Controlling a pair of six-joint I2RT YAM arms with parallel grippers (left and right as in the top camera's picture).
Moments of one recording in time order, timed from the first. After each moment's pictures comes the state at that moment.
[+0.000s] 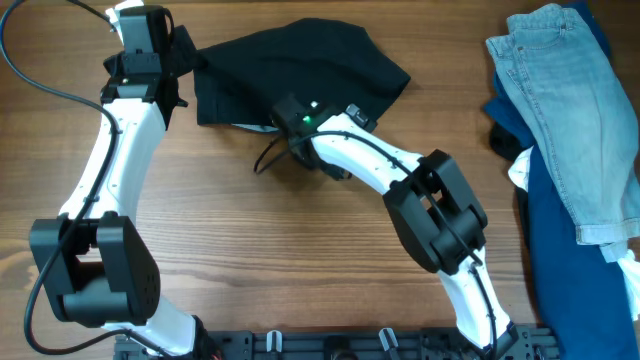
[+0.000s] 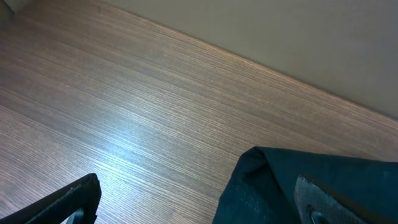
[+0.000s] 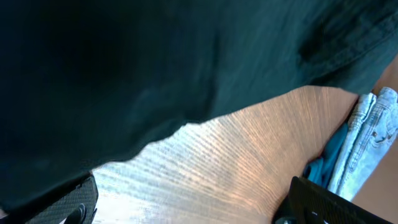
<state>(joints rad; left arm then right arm) 0.01 1.77 1.41 -0.33 -0.32 -0.32 0.71 2.27 1.71 -1.00 0.68 -0.12</state>
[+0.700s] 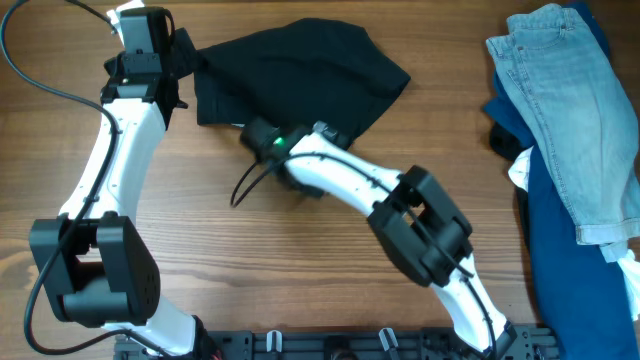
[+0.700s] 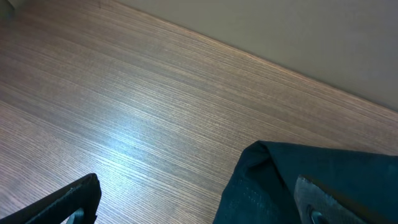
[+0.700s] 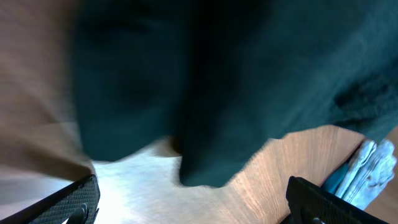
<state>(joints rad) 0.01 1.77 1.41 -0.35 -0.32 -0.32 0.83 2.27 1.74 -1.03 0.60 -0.23</state>
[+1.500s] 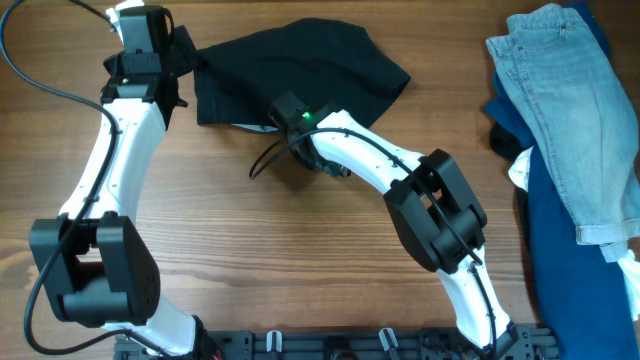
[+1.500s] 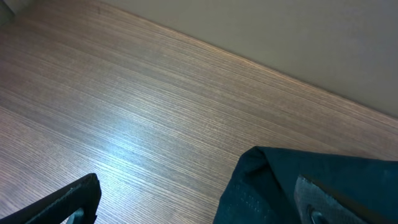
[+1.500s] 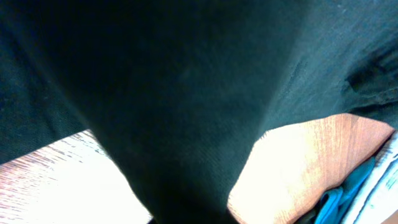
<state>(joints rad) 0.01 1.77 1.41 -0.33 -0.32 -0.32 0.71 2.27 1.74 -1.02 0.53 -0.26</state>
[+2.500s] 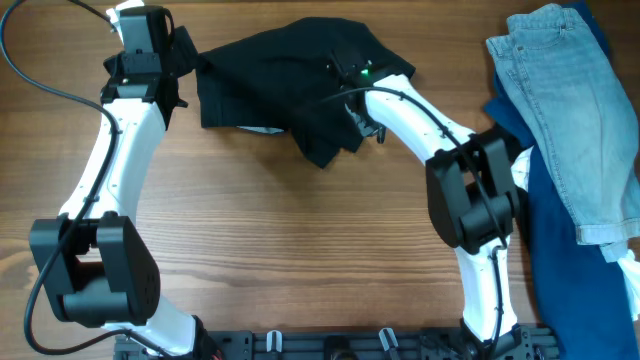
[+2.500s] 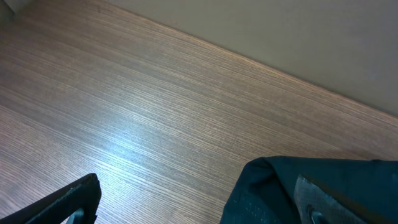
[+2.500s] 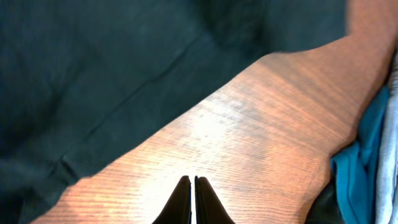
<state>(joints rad) 0.01 1.77 1.41 -0.34 -0.32 -0.32 0.46 2.25 1.79 -0.94 0.52 -0.03</state>
